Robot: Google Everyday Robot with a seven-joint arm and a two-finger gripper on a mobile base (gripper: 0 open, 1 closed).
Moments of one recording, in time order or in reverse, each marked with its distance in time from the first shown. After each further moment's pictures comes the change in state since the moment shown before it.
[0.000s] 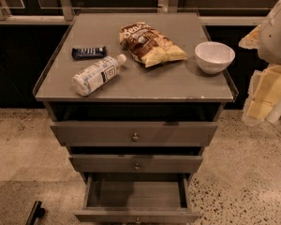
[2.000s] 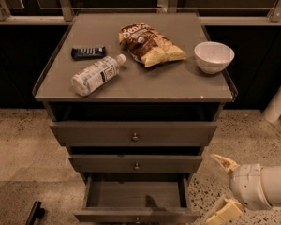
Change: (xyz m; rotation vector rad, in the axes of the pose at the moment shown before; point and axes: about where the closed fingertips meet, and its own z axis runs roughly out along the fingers) arm 0.052 0.156 0.248 -0.145 -0.582 0.235
